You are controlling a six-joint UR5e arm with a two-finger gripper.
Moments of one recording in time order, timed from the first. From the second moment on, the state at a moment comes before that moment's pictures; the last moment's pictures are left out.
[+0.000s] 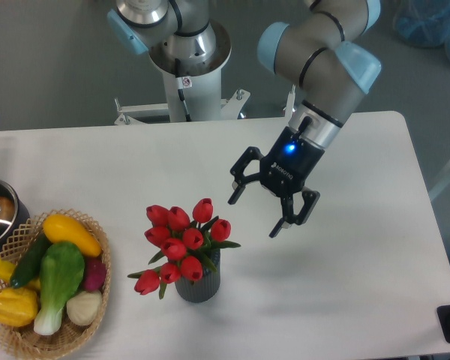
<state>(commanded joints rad) 2.70 -1.83 -1.77 -0.95 0.67 1.42</state>
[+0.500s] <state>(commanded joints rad) 2.65 -1.87 -1.78 -0.92 0.65 1.41</state>
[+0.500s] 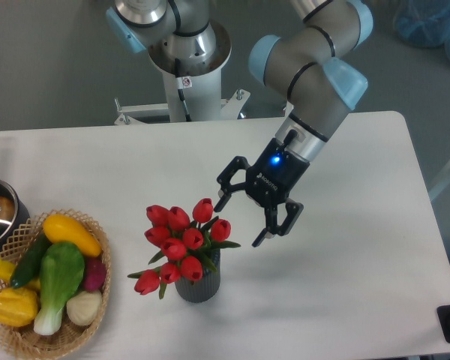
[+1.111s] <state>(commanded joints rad) 2.63 -1.90 -1.76 -0.90 0.61 1.35</state>
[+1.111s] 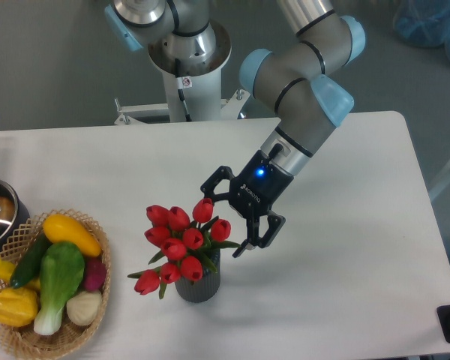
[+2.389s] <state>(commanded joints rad) 2.57 -1.92 -1.74 -0.89 0.62 1.34</state>
